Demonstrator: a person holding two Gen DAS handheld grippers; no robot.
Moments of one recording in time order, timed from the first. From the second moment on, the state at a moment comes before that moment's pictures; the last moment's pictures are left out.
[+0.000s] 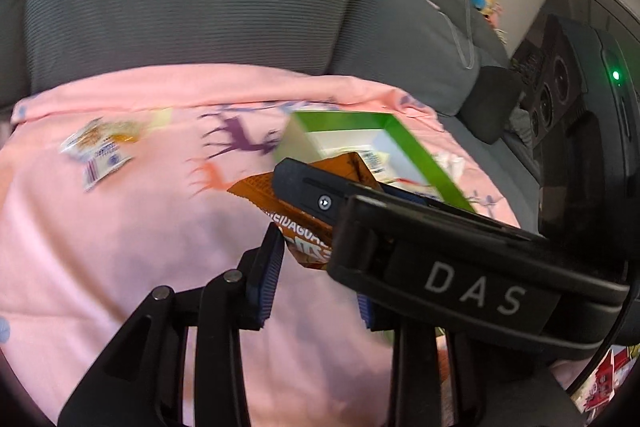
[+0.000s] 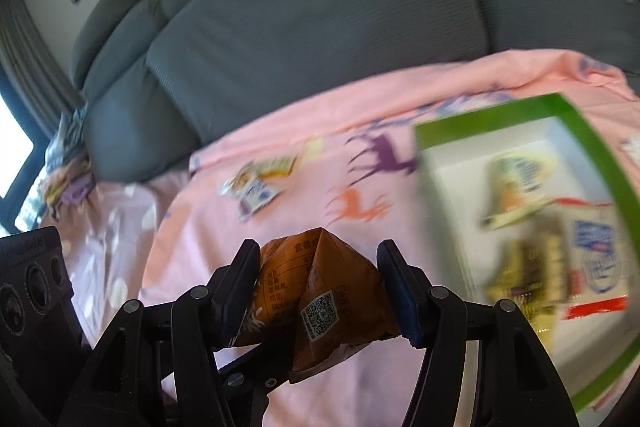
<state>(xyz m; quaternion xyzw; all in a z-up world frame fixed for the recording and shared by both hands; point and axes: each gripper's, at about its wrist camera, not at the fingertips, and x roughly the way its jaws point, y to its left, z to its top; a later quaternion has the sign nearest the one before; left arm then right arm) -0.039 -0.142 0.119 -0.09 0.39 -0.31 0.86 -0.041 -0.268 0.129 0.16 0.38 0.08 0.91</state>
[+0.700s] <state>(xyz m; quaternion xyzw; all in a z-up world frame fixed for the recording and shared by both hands) -0.031 -0.278 0.102 -0.06 0.46 -0.41 0.78 -0.065 -0.407 0.111 0.26 0.40 -0.06 0.88</state>
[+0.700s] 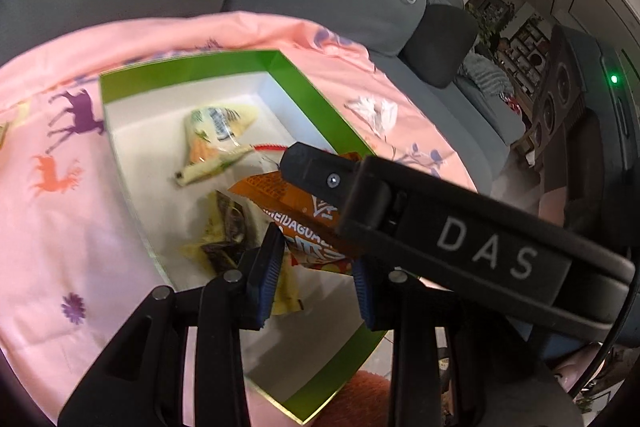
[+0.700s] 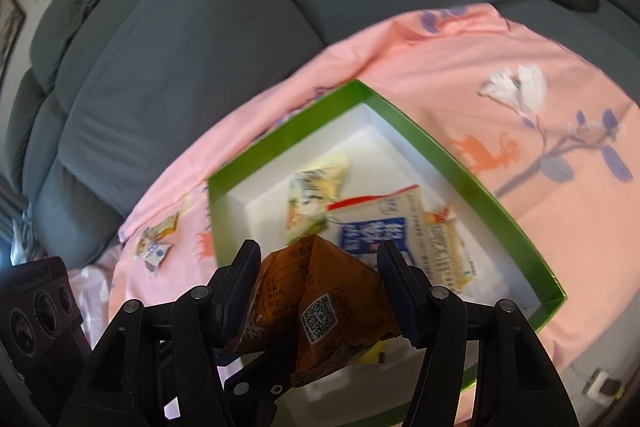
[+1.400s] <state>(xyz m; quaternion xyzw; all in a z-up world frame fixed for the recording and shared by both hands) -0.042 -0.237 0.112 -0.05 0.46 -0.37 0.81 -0.074 -0.410 0.116 0.22 0.40 -0.15 0.88</state>
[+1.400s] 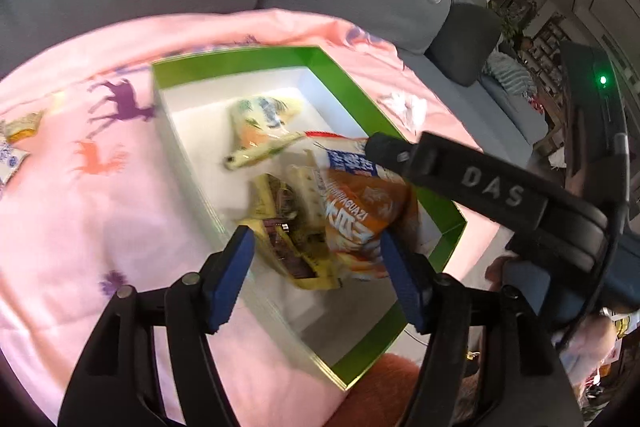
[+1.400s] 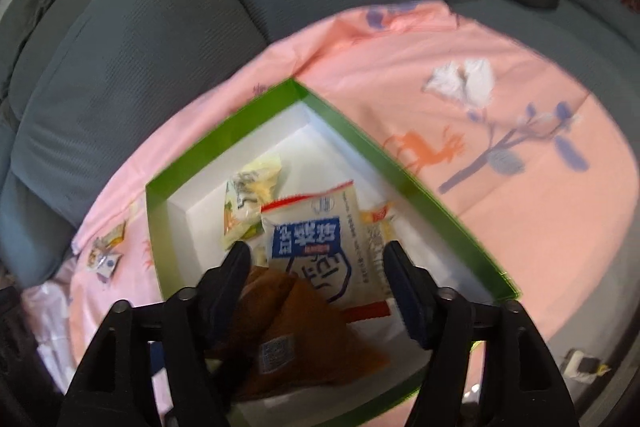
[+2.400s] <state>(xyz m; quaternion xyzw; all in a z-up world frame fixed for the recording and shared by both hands) 0.003 0.049 0.029 -0.15 0.48 -0.04 0.86 -0.021 -0.233 0.084 0.09 0.45 0.05 0.89</state>
